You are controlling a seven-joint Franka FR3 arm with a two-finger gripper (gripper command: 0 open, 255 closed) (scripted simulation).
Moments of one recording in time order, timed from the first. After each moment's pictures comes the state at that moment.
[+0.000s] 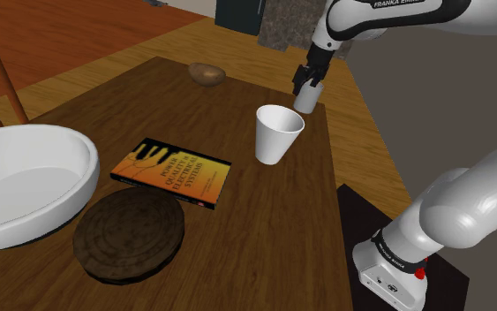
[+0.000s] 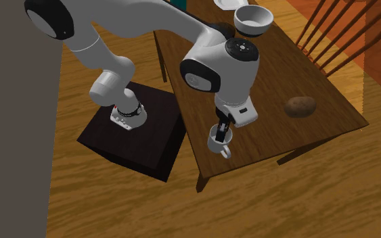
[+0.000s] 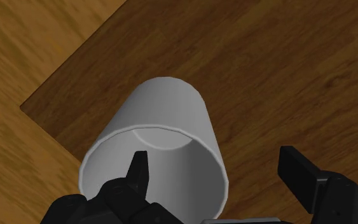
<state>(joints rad) -0.02 -0.17 -0.11 -2.11 -0.04 2.01 -0.09</state>
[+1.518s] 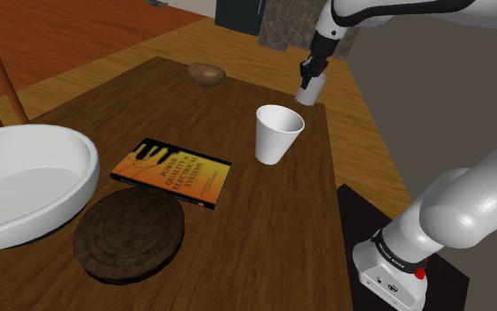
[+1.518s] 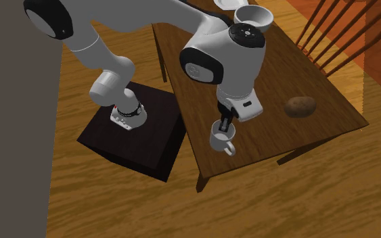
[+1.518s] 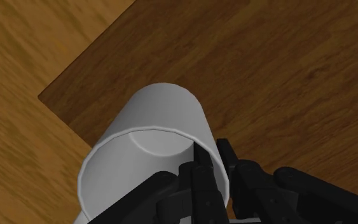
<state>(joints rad) -0.02 -0.18 -0.11 -2.04 -0.04 1.94 -0.09</state>
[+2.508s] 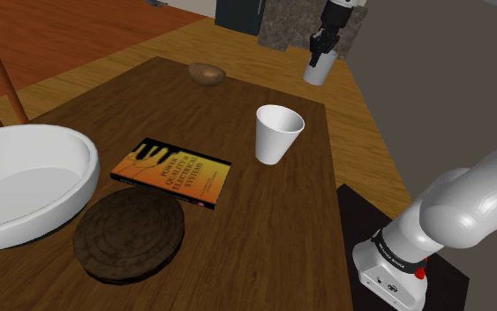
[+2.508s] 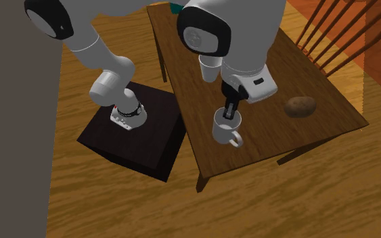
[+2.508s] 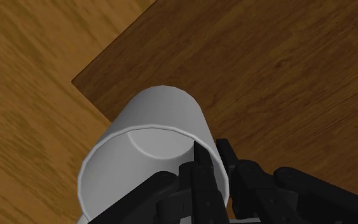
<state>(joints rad) -0.02 -0.18 -0.11 -1.84 -0.04 1.73 -0.09</state>
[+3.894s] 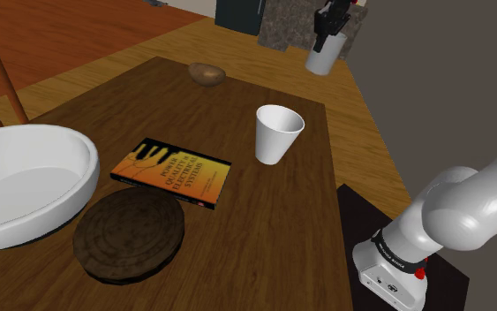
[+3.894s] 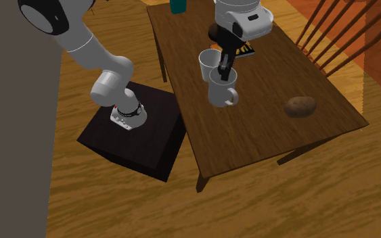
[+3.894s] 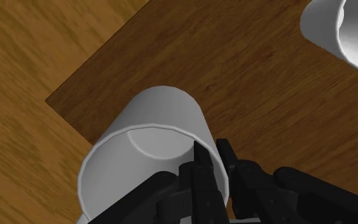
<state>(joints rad) 0.05 -0.29 0.00 -1.78 -0.03 1.56 0.07</state>
